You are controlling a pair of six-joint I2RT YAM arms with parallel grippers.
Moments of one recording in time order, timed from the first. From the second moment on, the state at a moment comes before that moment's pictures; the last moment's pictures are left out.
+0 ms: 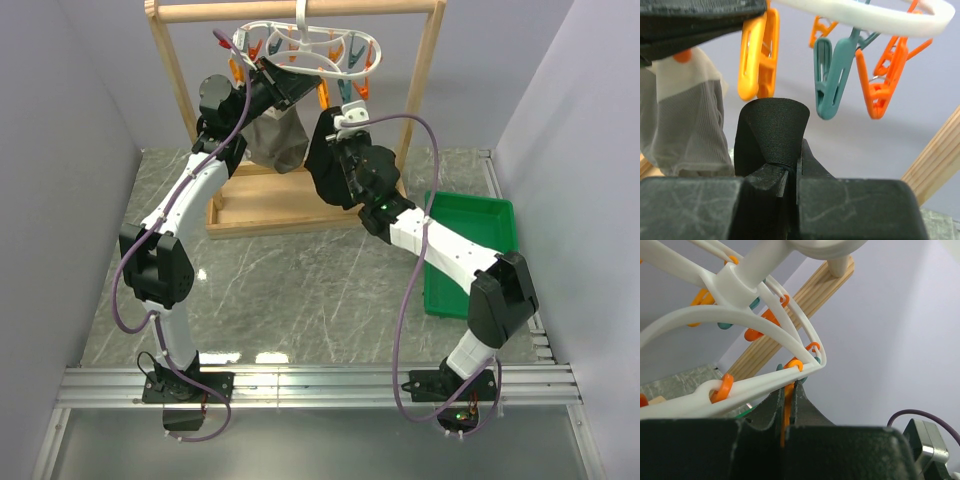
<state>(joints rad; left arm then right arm) -0.32 1.91 1.89 0.43 0.59 -1.02 0.66 1.64 1.34 0.58 0.40 -0.32</state>
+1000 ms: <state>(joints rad) -0.32 1.91 1.89 0.43 0.59 -1.04 0.69 1.76 1.54 0.55 0.45 -0.35</state>
